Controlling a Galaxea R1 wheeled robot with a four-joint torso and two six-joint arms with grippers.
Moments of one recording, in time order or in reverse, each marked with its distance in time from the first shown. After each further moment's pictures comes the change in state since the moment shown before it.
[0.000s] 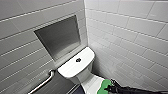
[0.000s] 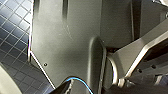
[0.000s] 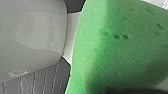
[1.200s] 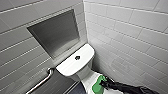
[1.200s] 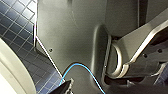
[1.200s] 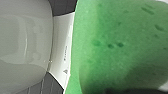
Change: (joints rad) left arm 0.000 -0.011 -0.002 -0.001 0.008 0.000; right arm 0.043 0.323 -0.460 -0.019 0.007 0.020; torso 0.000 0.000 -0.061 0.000
